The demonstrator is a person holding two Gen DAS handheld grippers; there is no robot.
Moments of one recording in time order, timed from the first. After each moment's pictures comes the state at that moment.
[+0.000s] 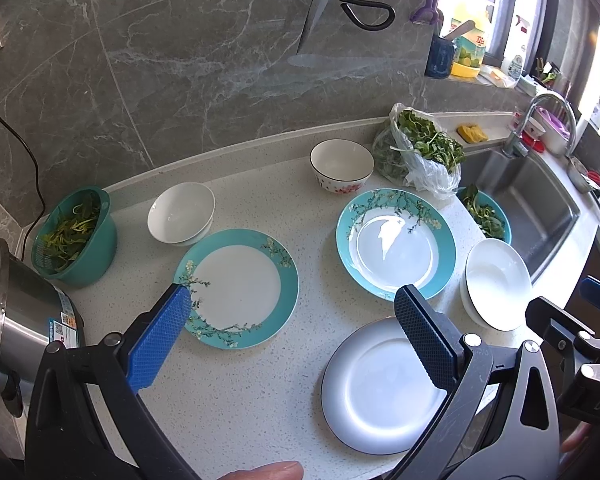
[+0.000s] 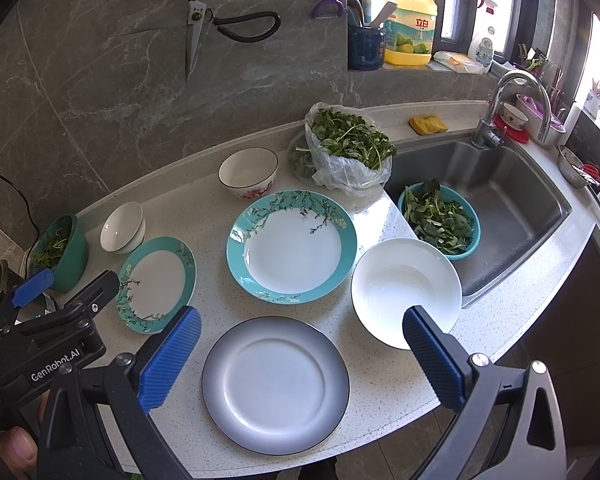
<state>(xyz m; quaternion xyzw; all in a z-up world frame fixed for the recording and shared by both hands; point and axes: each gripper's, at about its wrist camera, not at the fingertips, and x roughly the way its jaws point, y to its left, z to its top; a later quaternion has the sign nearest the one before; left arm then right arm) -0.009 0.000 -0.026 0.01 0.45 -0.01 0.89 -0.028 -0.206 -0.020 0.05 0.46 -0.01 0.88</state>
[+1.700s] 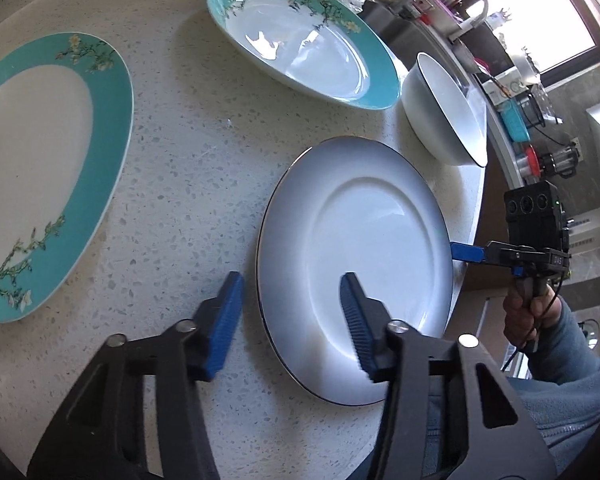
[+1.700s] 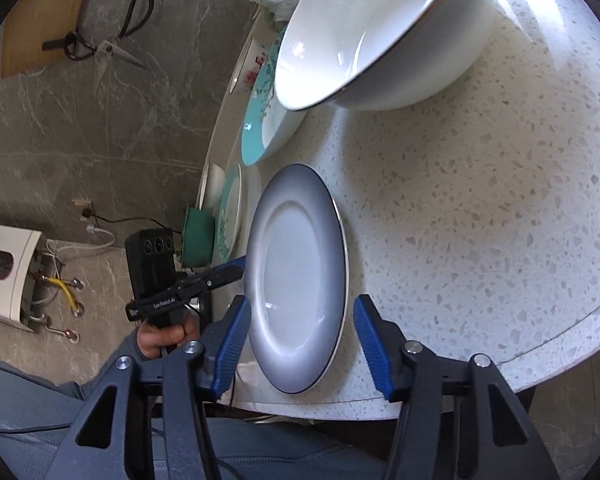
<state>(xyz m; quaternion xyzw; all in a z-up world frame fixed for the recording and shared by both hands) 0.025 -0.002 -0.252 -0.05 0.63 -0.32 0.70 -0.080 -0.337 -0.276 0.43 0.50 0.28 0.70</state>
